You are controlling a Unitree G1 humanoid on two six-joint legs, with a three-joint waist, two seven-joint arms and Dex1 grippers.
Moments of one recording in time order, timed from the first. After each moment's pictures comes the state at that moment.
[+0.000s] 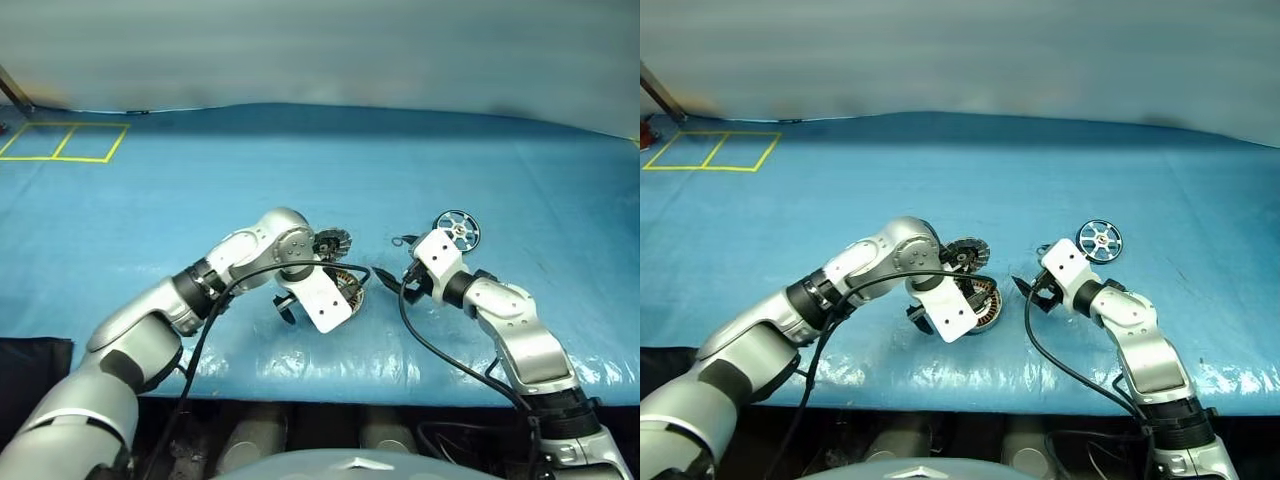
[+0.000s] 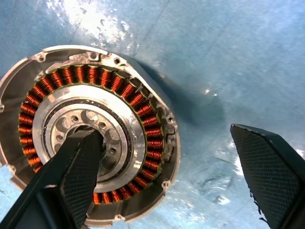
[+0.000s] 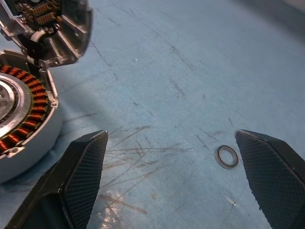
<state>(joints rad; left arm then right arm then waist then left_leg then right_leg) -0.88 0.49 -0.80 0.09 0.42 -0.09 -1.59 -0.12 -0.53 0.06 -0.20 0.08 0.37 0.60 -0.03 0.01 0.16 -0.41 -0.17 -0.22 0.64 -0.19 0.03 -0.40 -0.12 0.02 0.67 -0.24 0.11</state>
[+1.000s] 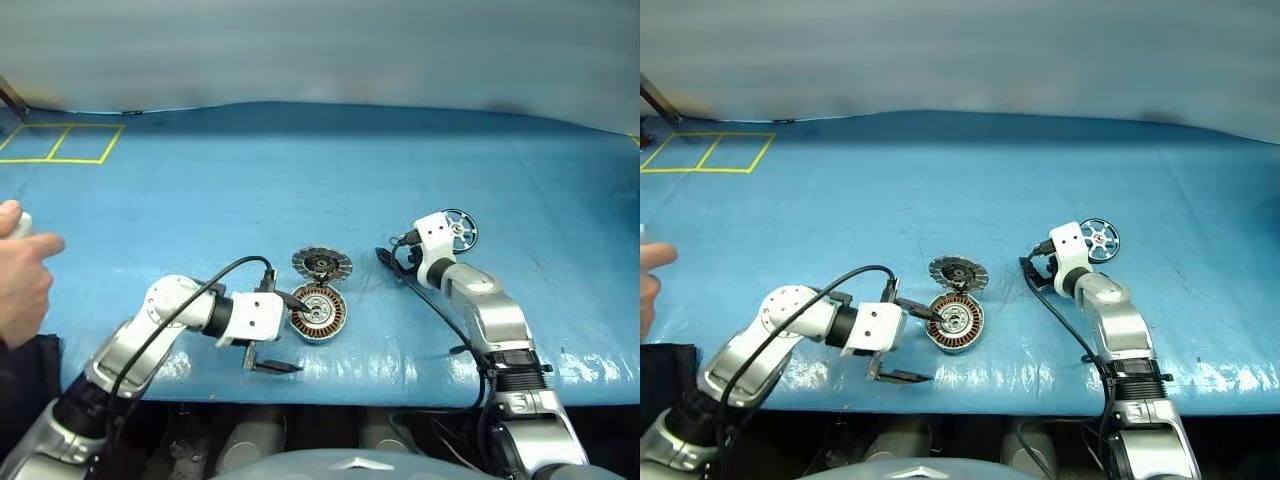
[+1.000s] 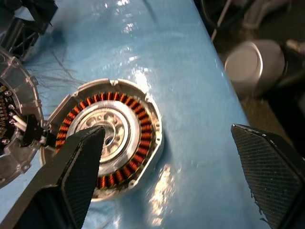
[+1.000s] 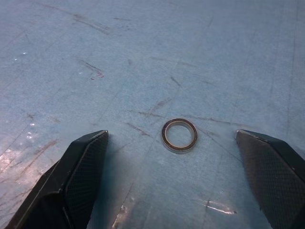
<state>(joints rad) -0.11 0.67 -0.30 -0.42 -0.13 0.26 -1.18 -0.33 -0.35 -0.03 0.14 0.13 0.53 0.42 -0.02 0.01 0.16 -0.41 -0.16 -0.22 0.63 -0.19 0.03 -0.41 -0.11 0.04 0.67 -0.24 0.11</state>
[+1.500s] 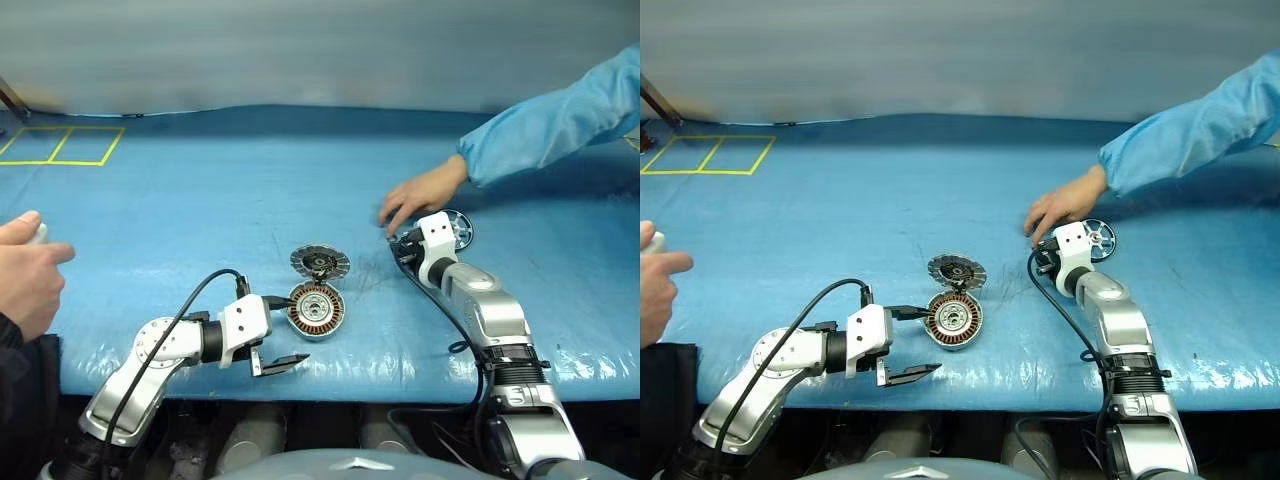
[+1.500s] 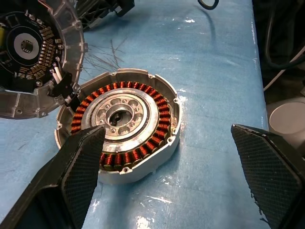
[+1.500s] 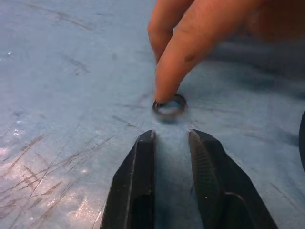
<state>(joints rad) 0.08 0.61 -0.21 -0.42 -0.16 0.23 -0.95 -0.35 -0.32 -0.05 0.18 0.13 0.54 0.41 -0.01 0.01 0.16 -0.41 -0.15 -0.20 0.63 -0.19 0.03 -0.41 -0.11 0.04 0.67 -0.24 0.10</state>
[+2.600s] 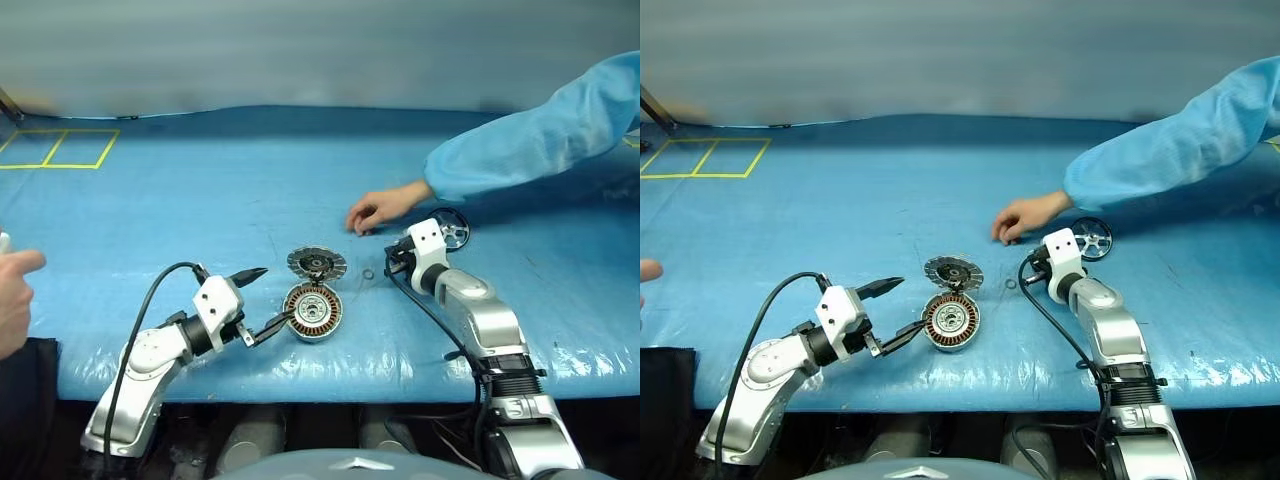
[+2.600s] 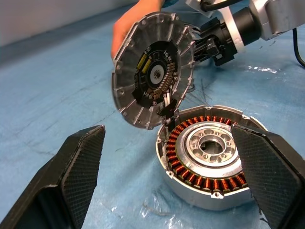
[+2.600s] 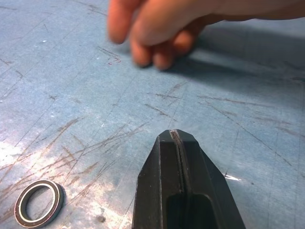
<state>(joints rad) 0.19 0.50 -0.07 -0.35 -0.25 0.11 -0.75 -0.29 -0.33 0.00 0.09 0.12 0.53 0.45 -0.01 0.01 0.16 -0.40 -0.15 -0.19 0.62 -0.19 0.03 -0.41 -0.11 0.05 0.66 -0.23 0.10</state>
